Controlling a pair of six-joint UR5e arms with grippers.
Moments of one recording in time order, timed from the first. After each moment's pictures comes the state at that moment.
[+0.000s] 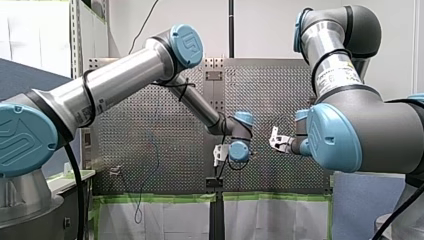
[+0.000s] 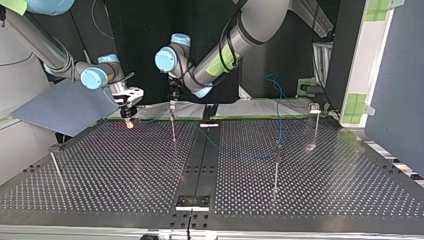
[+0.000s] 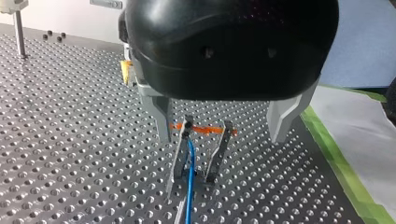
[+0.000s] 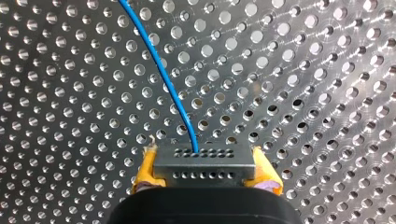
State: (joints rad) left arm -0.81 -2.56 -1.21 -2.74 -2.12 -1.66; right arm 1.72 -0.78 1.62 -0.73 1.15 1.82
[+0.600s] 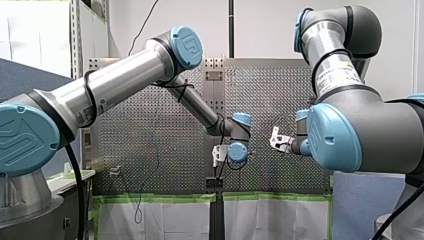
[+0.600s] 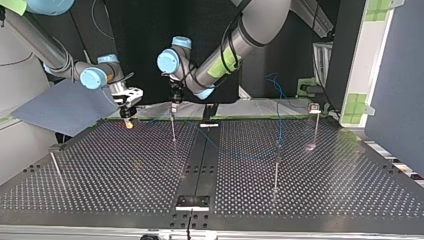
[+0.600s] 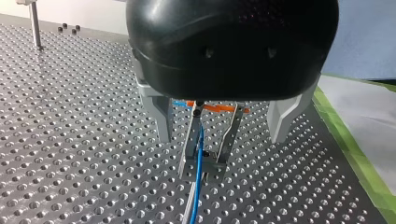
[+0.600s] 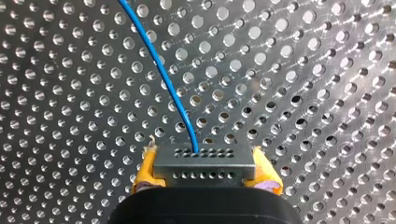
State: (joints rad) left arm -0.80 -2.56 -1.21 -2.70 -2.13 -1.67; right arm 1.72 -0.78 1.62 -0.74 1.15 1.83
